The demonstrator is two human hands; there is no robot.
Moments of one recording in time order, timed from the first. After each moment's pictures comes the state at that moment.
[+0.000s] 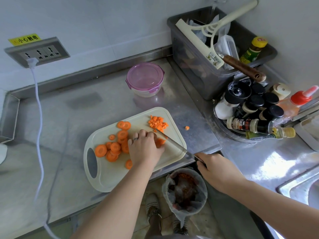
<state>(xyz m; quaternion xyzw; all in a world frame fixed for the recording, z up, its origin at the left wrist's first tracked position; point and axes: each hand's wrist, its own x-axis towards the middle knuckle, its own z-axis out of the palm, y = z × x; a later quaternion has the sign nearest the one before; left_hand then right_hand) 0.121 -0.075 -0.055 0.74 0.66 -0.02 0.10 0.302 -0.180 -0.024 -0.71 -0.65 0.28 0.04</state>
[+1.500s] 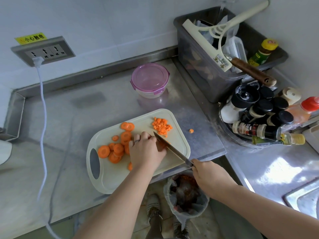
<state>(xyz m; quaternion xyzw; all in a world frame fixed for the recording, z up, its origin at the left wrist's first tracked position) 0.113 -0.072 -0.054 0.75 0.65 -0.03 0.09 0.279 -0.166 -0.038 -0.70 -0.62 0.33 -0.07</state>
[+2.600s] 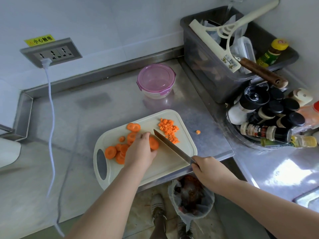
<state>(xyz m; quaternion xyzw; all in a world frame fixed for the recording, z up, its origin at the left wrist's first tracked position) 0.077 -0.053 -0.052 0.72 0.66 -0.01 0.21 0.270 -0.148 -0.029 -0.70 -0.62 0.36 -0.01</state>
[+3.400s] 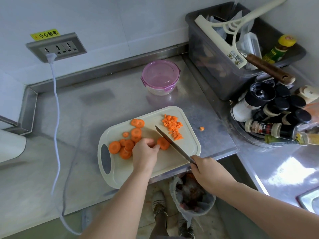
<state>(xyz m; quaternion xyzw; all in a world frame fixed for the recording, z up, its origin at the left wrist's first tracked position) 0.079 -0.074 -0.064 0.52 0.73 0.20 0.40 0.252 -0.157 -0.042 -0.70 -0.63 0.33 -0.01</state>
